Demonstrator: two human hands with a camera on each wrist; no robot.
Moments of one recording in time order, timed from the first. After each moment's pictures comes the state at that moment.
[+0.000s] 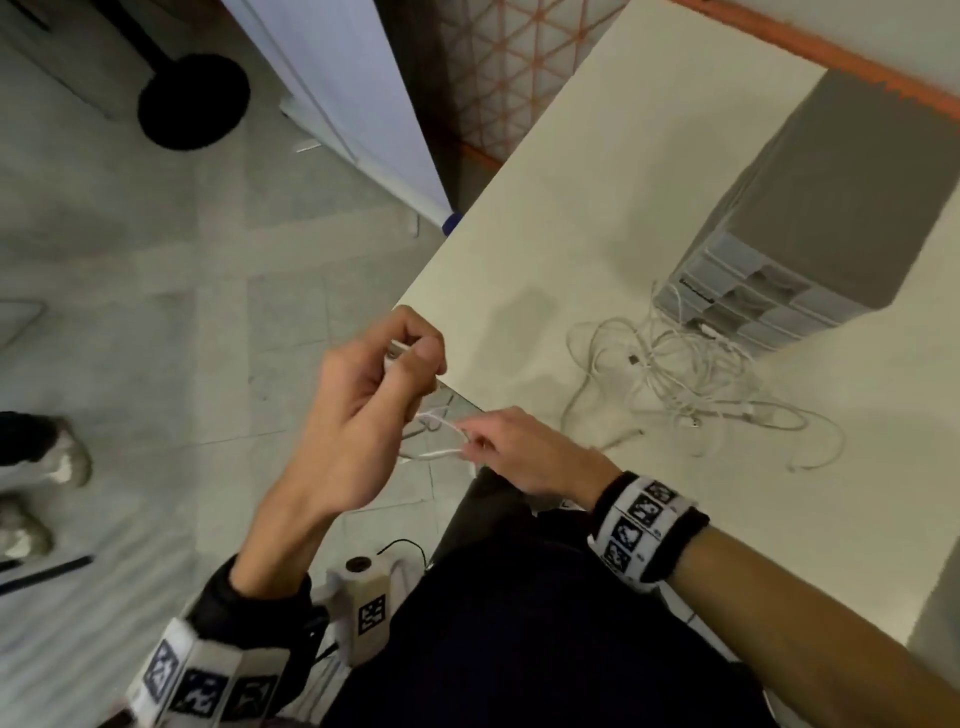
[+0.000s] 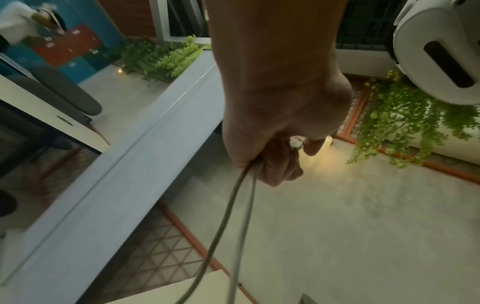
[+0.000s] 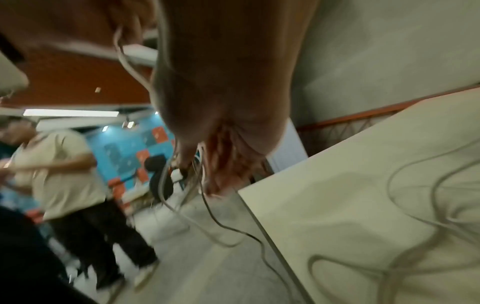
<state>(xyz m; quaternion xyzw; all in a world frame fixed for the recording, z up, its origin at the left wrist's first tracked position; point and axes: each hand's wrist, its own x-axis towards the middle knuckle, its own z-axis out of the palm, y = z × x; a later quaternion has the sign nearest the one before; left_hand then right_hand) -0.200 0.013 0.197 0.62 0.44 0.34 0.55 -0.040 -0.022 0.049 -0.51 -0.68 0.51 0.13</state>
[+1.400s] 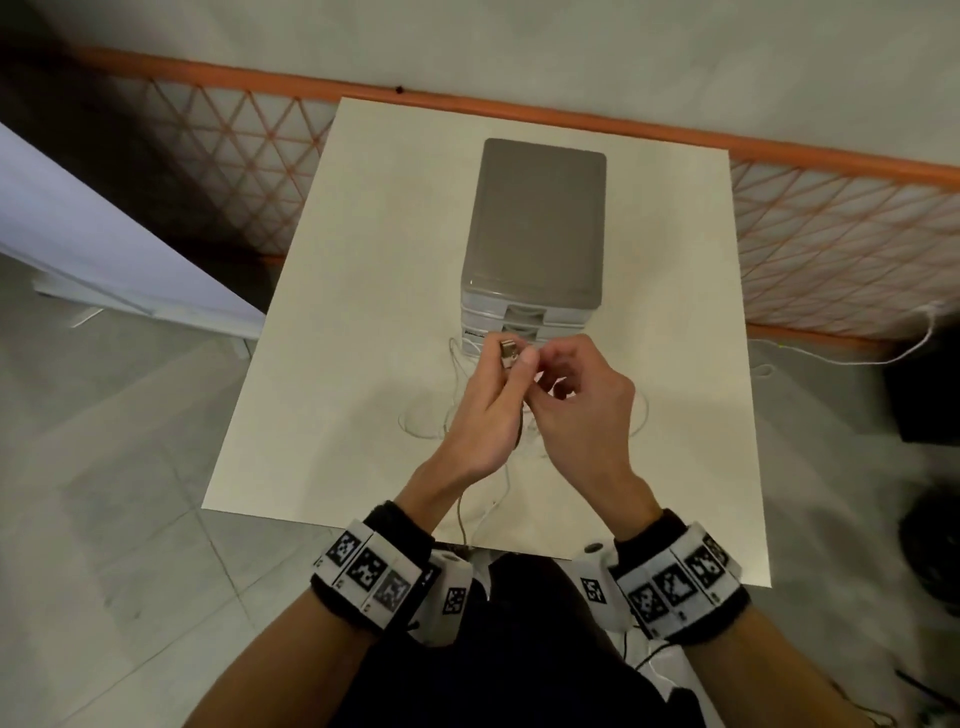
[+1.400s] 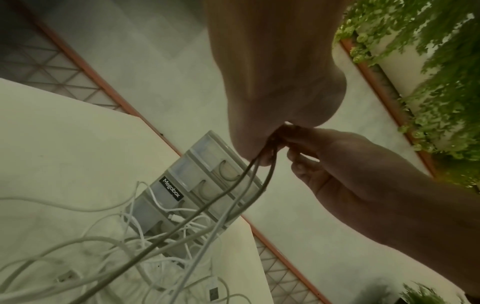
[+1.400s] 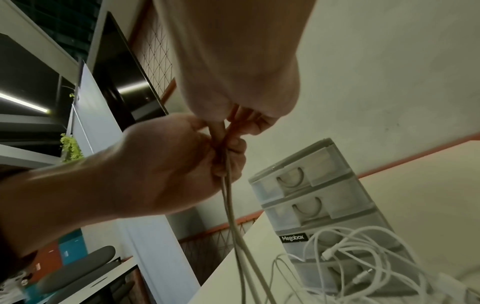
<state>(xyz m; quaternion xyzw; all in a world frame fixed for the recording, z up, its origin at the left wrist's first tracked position) 0.043 0.011 0.119 0.65 0.27 0.18 0.69 0.116 -0.067 0.126 -0.76 -0.30 0.13 0.56</state>
